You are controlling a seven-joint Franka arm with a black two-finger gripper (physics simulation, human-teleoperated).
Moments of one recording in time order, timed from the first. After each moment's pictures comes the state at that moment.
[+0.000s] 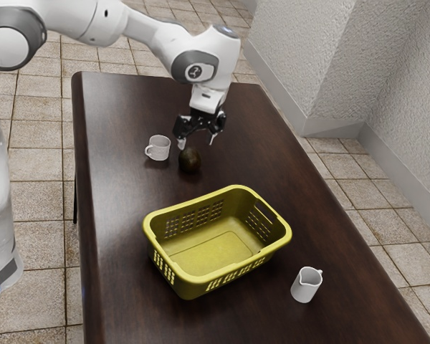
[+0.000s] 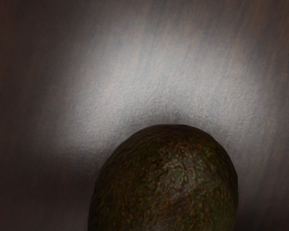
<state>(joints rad) 0.11 -0.09 0.11 -2.07 0.03 1.96 1.47</state>
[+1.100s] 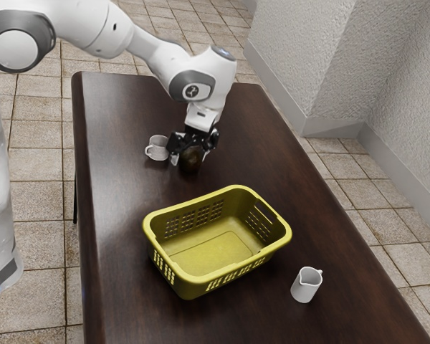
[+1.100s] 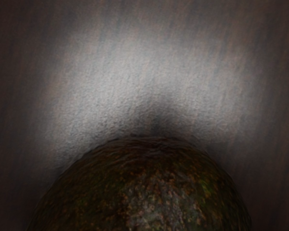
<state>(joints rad) 0.11 -0.04 0.11 -2.15 0.03 2.02 1.48</state>
